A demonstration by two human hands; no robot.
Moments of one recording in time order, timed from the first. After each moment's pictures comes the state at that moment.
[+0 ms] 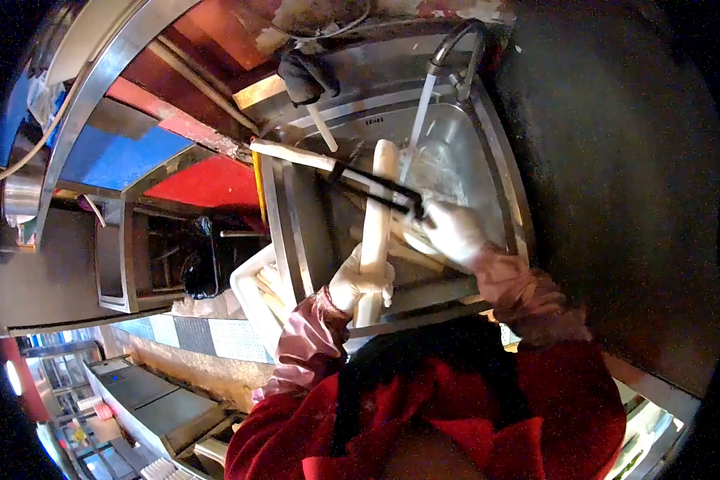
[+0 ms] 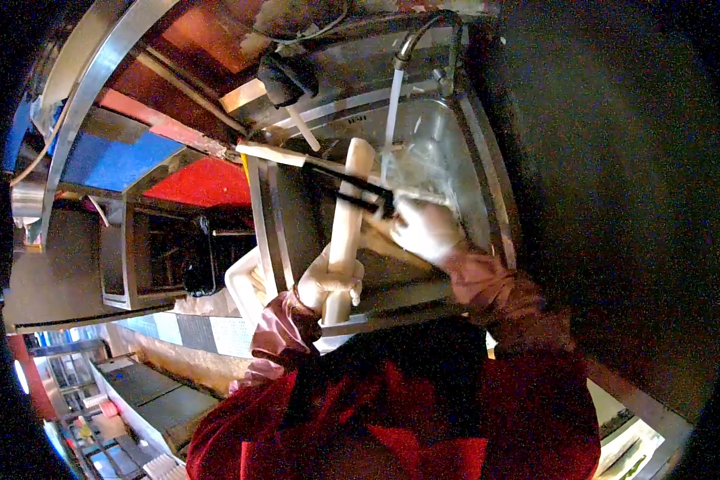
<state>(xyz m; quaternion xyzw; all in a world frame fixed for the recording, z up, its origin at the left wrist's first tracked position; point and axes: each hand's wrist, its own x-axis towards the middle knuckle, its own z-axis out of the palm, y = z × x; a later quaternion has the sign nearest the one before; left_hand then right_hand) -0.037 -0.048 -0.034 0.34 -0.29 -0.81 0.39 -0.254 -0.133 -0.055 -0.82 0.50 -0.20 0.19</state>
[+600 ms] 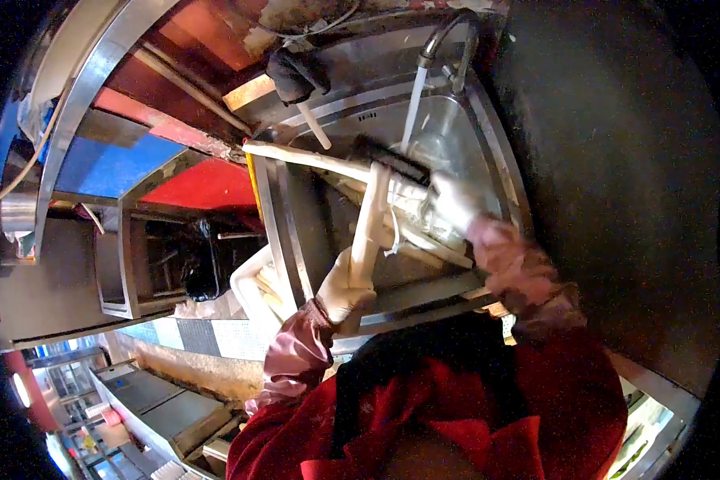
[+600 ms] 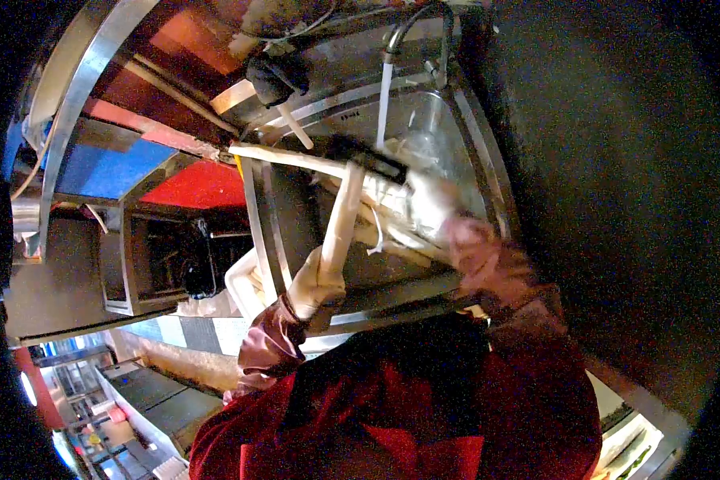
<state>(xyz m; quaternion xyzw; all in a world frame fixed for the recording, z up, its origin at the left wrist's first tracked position) -0.018 -0.033 -0.041 0.52 -0.47 -0.64 0.32 -0.262 -0.182 -0.095 -0.74 0.63 -0.04 0.23</state>
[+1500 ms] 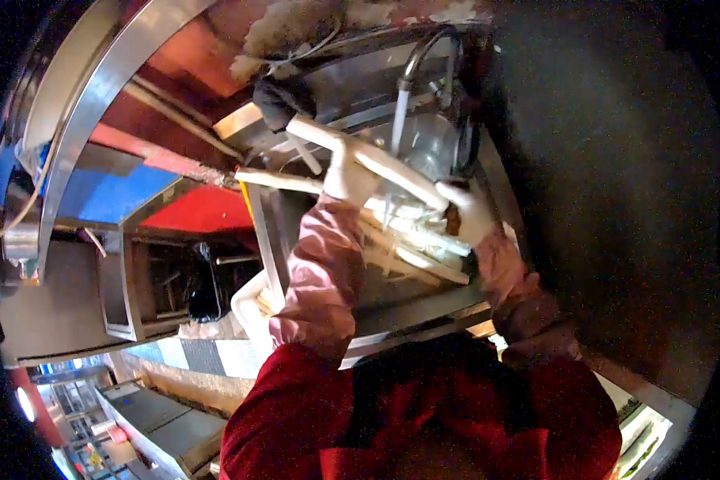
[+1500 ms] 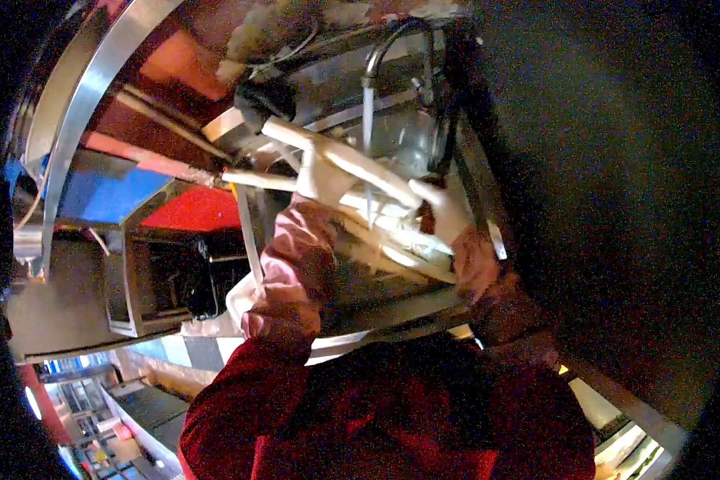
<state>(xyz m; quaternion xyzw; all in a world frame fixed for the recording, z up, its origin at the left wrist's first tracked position) -0.068 -0.267 -0.098 0.22 -0.17 -0.78 0.56 -0.296 -0.186 -0.085 -0.21 0.38 -0.46 0.77</state>
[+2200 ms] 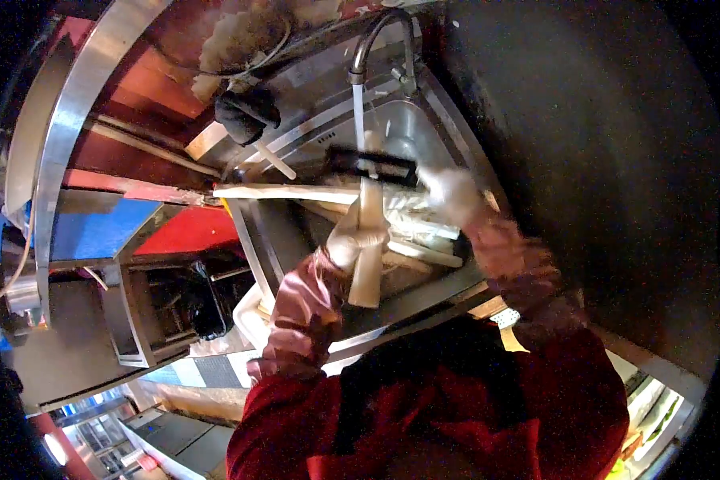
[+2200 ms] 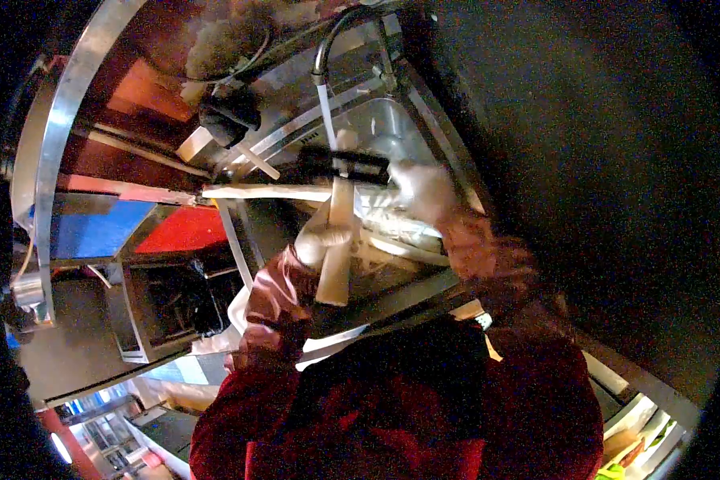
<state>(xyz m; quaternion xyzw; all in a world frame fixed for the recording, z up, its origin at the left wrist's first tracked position) -0.081 -0.156 -0.062 0.32 -0.40 -0.79 0.35 -0.310 -0.186 -0.065 -0.78 0.60 -0.10 0.16</state>
